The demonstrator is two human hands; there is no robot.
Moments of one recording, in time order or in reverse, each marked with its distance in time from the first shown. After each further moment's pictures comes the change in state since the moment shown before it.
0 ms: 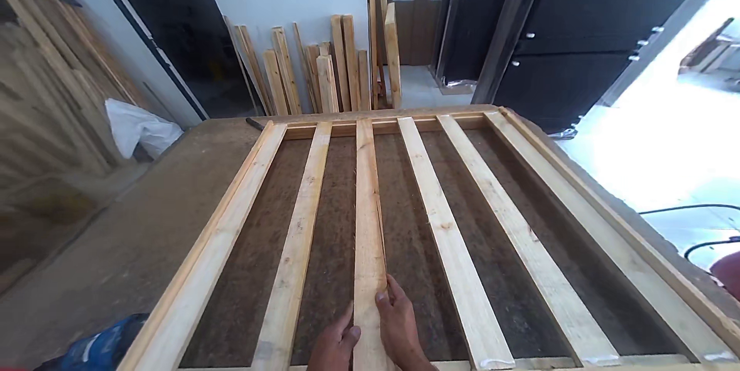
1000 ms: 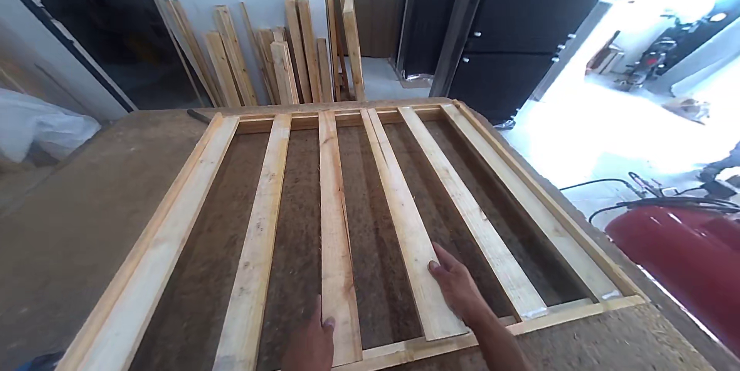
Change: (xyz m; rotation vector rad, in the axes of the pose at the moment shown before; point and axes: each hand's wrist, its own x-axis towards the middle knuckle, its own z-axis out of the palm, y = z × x) left_hand 0.018 0.016 0.029 0.599 0.082 -0.255; right_hand 0.015 -0.080 -0.182 -0.101 0.001 -0.016
